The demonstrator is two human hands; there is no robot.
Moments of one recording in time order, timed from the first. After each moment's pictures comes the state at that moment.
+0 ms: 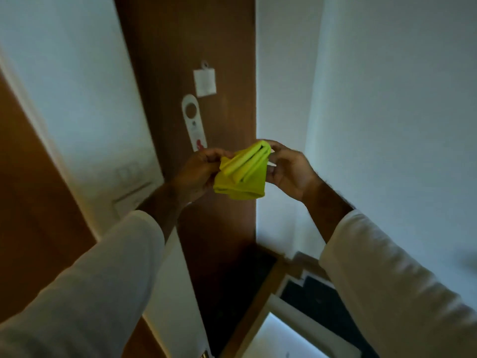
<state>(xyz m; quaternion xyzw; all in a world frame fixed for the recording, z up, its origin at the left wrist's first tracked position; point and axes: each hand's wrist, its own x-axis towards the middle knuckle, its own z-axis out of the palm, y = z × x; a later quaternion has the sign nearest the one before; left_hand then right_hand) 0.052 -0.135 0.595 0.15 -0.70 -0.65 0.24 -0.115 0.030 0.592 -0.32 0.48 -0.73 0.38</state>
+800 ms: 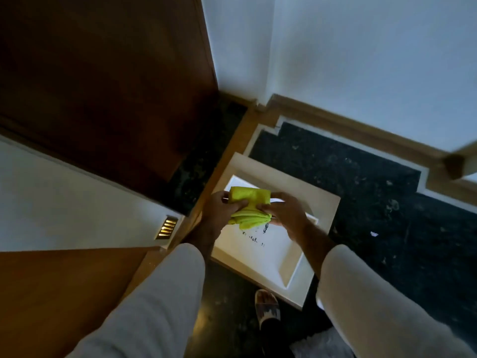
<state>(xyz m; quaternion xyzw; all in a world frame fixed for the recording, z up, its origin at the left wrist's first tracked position) -0.047 -0.001 -0.015 0.49 -0.66 -0.57 -0.09 -0.149 0.153 -0.036 0.09 0.71 -0.52 0.46</state>
